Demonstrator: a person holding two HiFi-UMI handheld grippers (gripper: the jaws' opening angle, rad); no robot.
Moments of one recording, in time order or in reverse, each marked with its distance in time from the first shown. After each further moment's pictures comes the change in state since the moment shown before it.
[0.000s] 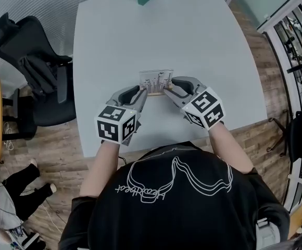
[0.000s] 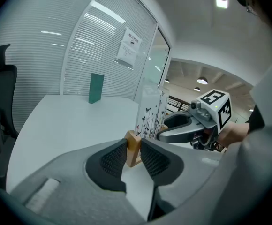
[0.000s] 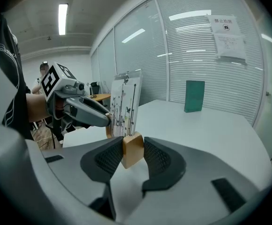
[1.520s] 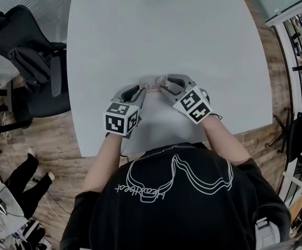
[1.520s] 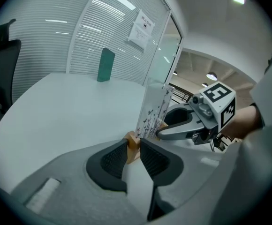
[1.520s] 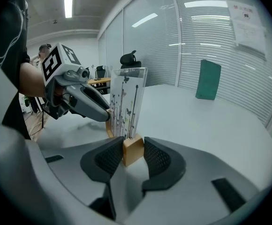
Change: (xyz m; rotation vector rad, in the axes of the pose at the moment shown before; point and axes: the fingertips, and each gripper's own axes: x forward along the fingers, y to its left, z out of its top) left arm 0.071 0.069 -0.089 -0.079 0.127 0.040; right arm 0.102 -0.023 -0.083 -0.105 0.153 0.055
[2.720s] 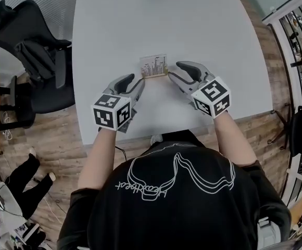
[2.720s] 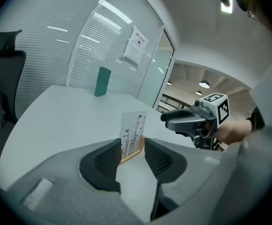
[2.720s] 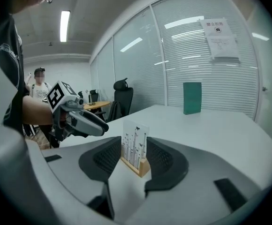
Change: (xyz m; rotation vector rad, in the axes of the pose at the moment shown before) left arm -0.075 -0.033 0.022 0.014 -0.135 -0.047; right arm -0.094 0.022 0.051 0.137 -0.257 -0.062
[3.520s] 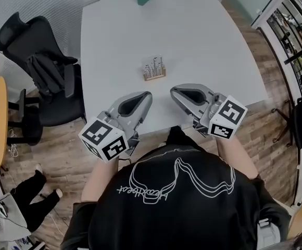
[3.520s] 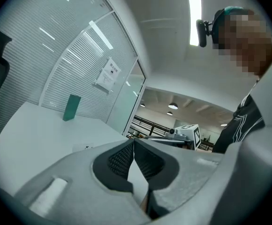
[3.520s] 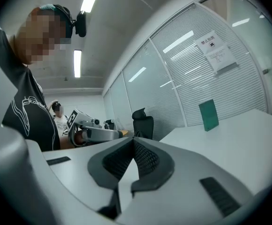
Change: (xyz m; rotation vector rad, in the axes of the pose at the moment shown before) left arm -0.138 -0.142 0.064 0.064 -0.295 -0.332; right arm -0.119 0.133 0.083 0.112 -0.355 0.196
